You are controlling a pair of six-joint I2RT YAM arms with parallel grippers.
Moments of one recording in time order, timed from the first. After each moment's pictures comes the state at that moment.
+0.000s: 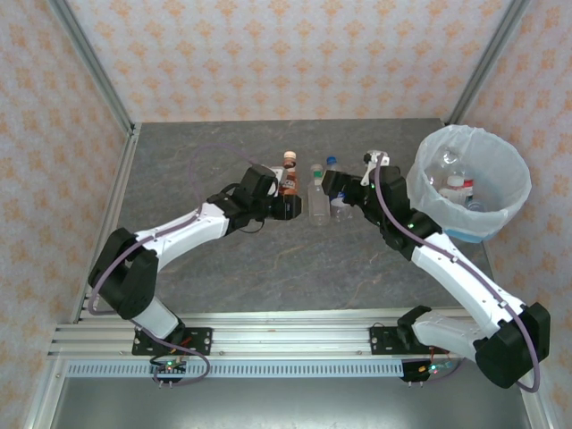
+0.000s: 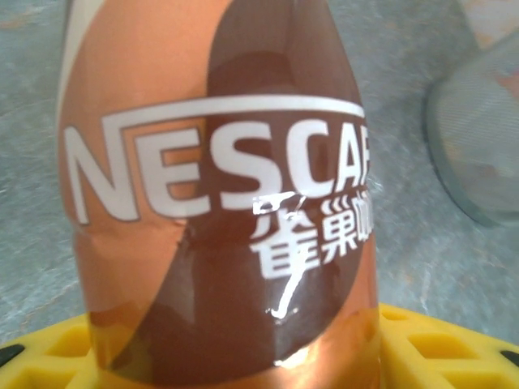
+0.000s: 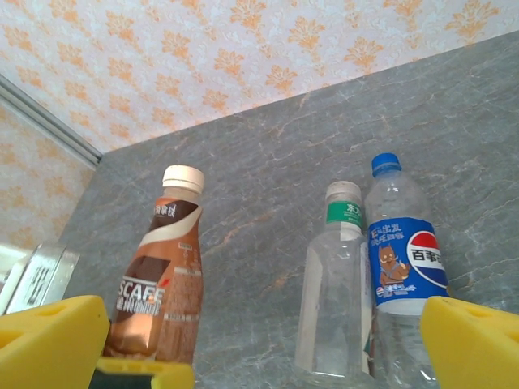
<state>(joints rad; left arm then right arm) -0.60 1.57 1.08 -0.24 0.17 -0.53 0.52 1.08 0.92 -0.23 0.09 0.56</state>
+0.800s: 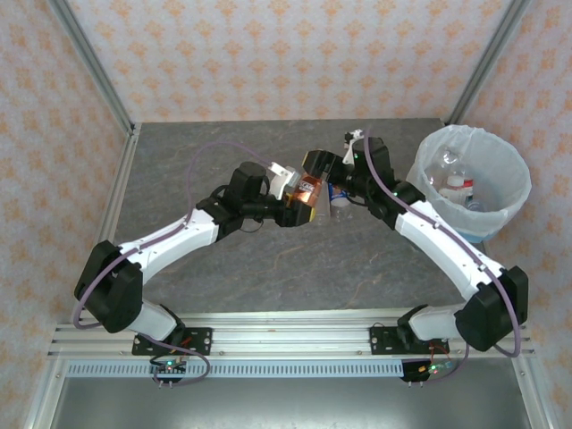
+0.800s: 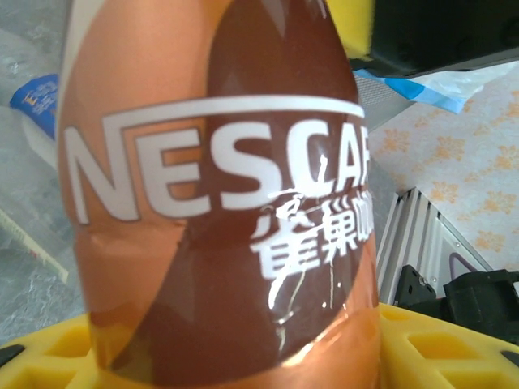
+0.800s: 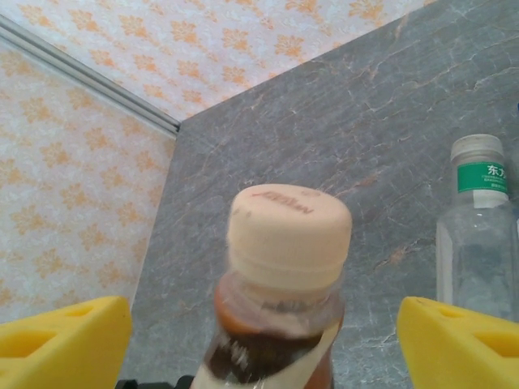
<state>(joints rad) -0.60 1.47 1.03 -0.07 0.56 -0.35 0.51 1.33 1.18 -0.31 -0.15 0.75</state>
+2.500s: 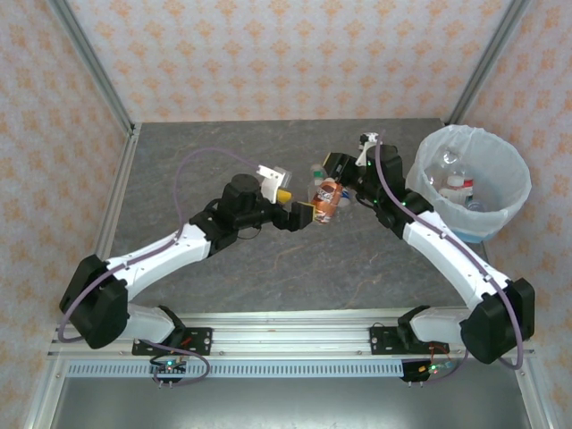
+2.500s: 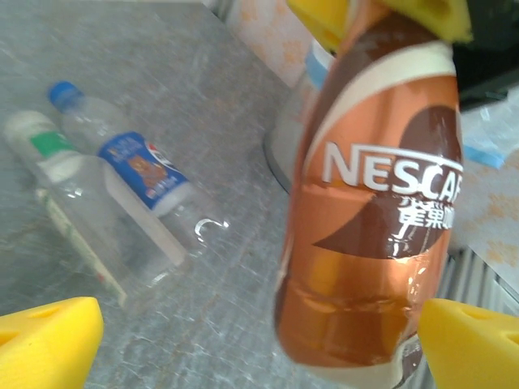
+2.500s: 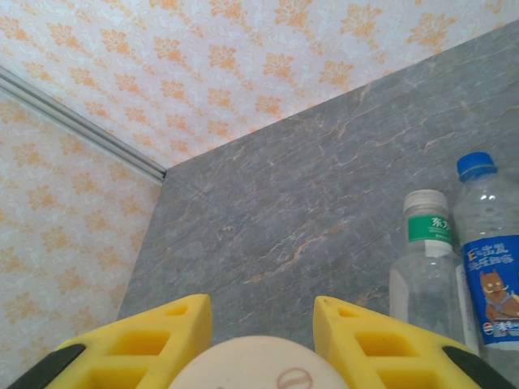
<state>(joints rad) -0.65 1.34 0.90 0.07 0.27 -0.41 0.46 1.24 1.05 -0.17 -0.08 0.69</state>
